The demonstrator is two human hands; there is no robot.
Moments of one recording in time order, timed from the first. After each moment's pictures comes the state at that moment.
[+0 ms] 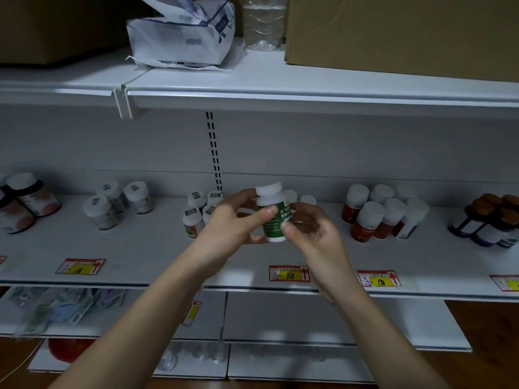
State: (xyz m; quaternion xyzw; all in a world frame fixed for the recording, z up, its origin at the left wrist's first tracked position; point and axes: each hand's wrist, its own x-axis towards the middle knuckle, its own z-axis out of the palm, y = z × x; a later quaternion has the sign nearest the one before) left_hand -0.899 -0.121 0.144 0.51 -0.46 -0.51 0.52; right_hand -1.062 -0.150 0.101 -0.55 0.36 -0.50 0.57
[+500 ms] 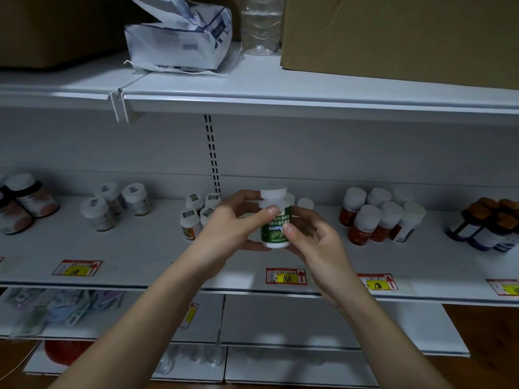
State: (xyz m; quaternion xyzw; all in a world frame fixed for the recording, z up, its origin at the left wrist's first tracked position) left_hand -0.903 -0.120 0.148 0.52 -0.46 -0.52 0.51; right_hand -1.070 -0.151 0.106 -0.53 0.33 -0.47 0.63
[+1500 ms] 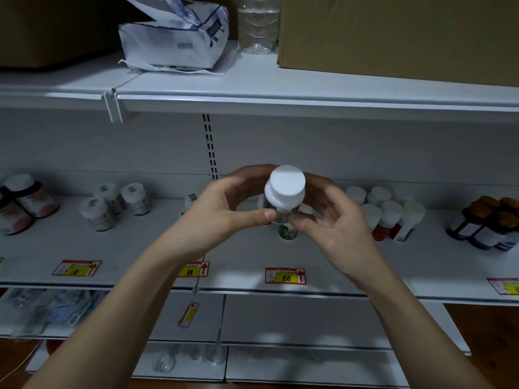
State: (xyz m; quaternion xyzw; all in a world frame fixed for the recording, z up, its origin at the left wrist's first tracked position) left_hand -0.889 -0.117 0.182 0.42 -0.63 -0.44 0.49; right_hand -1.089 -0.158 0.154 -0.66 0.25 -0.47 0.53
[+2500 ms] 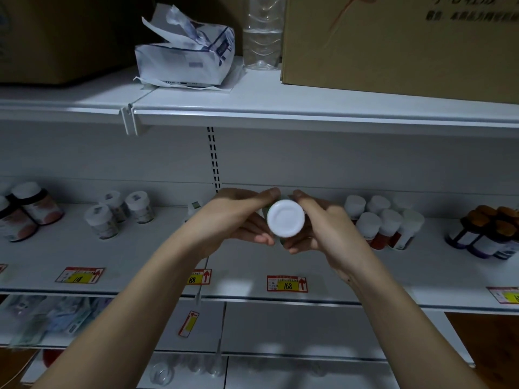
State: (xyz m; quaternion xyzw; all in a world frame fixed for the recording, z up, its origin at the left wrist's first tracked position) left_hand -0.897 -0.127 0.195 0.57 -0.47 -0.54 0.40; right_hand -1.070 -0.157 0.180 -0.56 0.45 -0.36 0.59
